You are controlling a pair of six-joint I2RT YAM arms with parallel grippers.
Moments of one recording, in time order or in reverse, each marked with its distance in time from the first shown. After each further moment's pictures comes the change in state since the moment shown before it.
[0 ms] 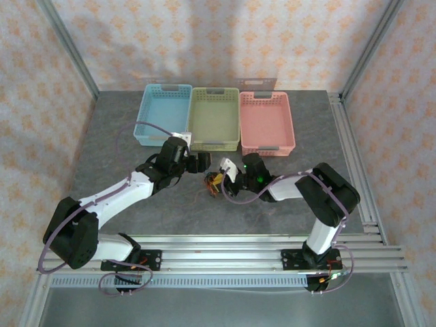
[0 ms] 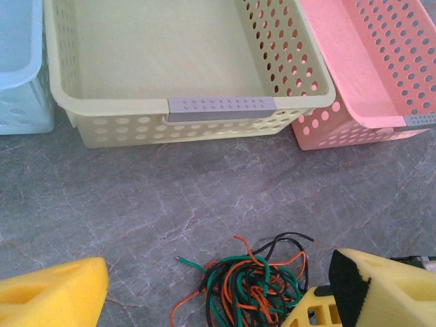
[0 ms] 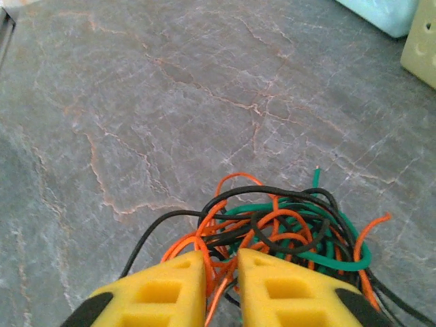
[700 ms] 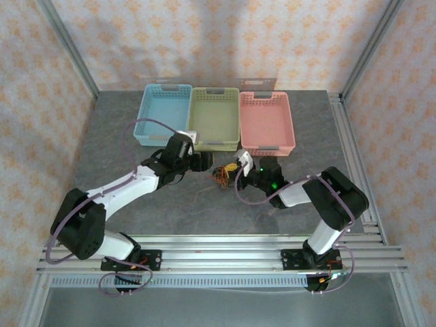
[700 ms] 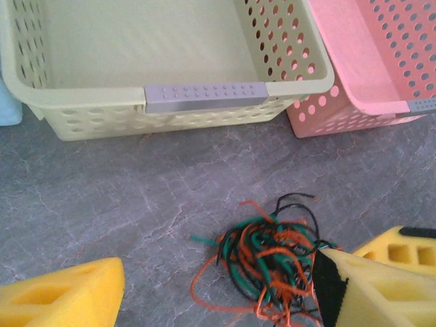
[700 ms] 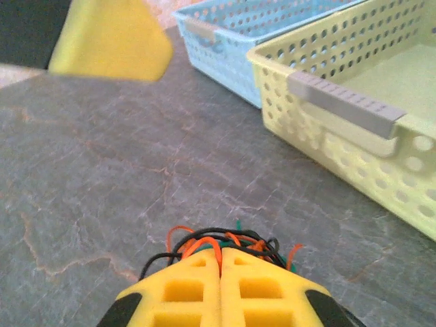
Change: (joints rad) left arm -0.003 0.089 0.073 -0.046 0.051 0.003; right arm -0.099 -0.065 -0.168 0.377 0.121 0.170
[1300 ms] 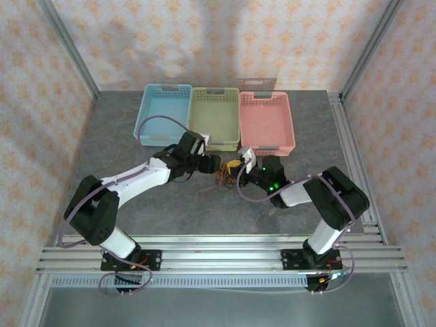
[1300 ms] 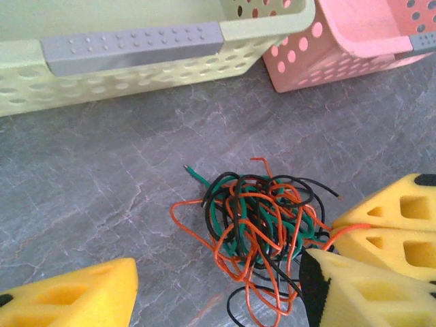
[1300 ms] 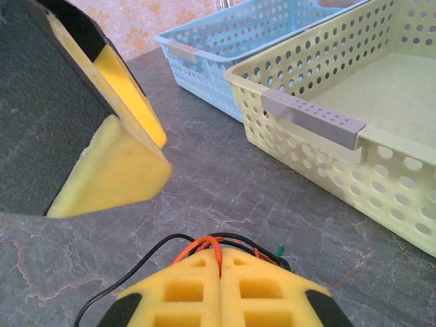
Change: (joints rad) left arm -0.043 0.135 0.124 -0.108 0.064 0.035; right arm -0.015 0.000 -0.002 0.035 0.014 0.055
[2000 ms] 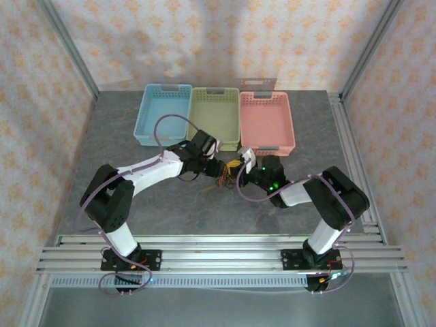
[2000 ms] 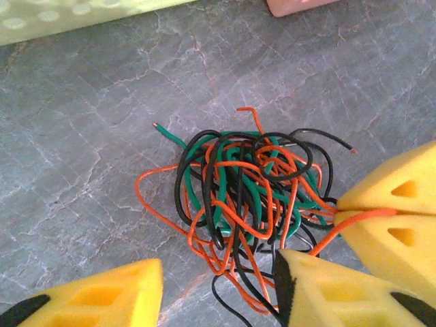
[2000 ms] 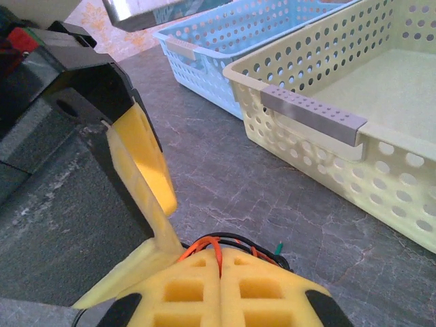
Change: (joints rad) left arm -0.039 0.143 0.141 -0.178 0.048 0.045; right arm 0.000 0.000 0.004 -0.011 0.000 0.000
